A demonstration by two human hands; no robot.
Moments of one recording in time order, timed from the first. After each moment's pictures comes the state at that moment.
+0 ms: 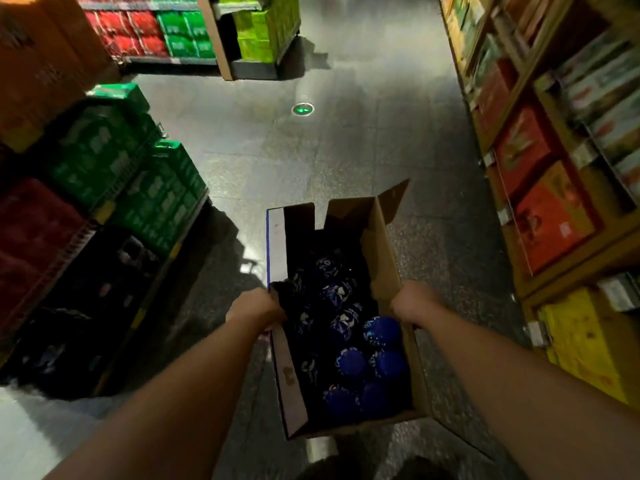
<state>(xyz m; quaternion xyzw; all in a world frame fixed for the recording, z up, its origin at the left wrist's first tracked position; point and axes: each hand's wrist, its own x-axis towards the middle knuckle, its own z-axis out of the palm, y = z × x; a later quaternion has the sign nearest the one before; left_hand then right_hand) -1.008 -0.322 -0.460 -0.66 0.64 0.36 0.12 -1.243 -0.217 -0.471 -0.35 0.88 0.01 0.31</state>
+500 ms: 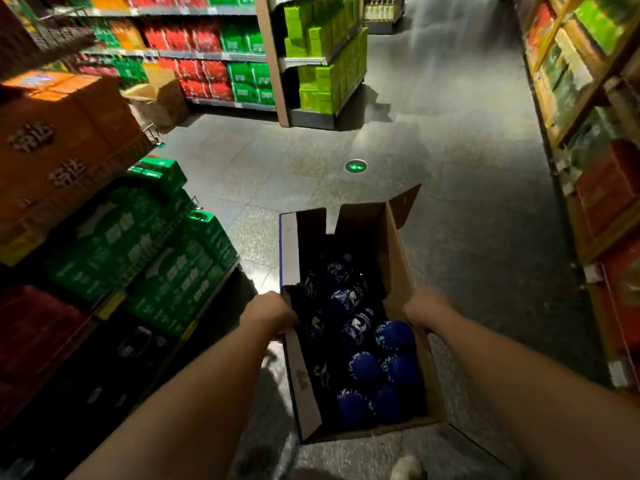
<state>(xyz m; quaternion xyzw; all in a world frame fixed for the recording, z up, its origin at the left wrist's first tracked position) -1.139 -0.696 -0.425 -0.71 0.62 0.34 0.07 -1.392 -0.645 -0.453 -0.45 0.84 0.06 0.29</state>
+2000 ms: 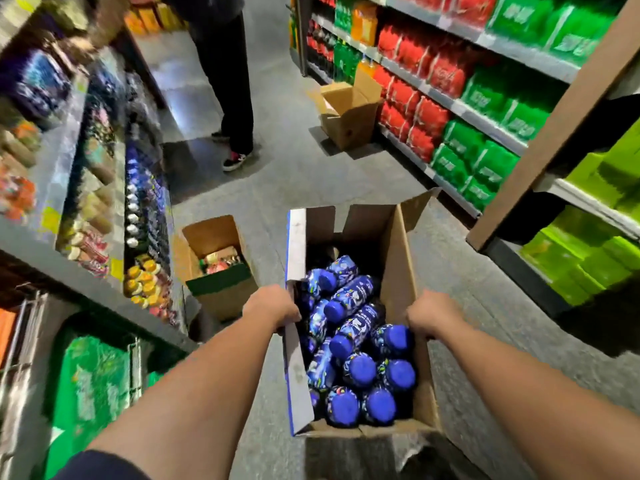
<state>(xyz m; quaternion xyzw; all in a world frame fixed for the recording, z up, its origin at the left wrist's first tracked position) -0.971 -1.814 -0.436 -0.88 0.38 0.29 0.06 -1.201 -1.927 -0.426 -0.73 0.61 0.16 0.24</state>
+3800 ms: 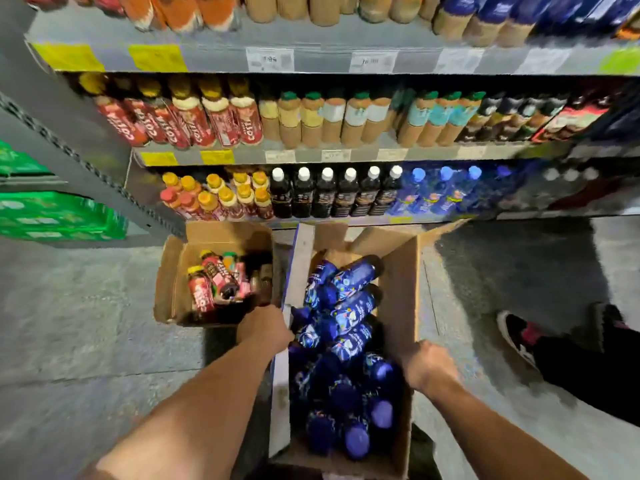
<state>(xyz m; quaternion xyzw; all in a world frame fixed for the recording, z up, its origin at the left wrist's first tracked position) -0.405 -2.221 -0.628 -0.73 -0.52 0.33 -0.29 -0.251 -2.415 -0.607 -0.90 -0.12 0.40 -0.09</state>
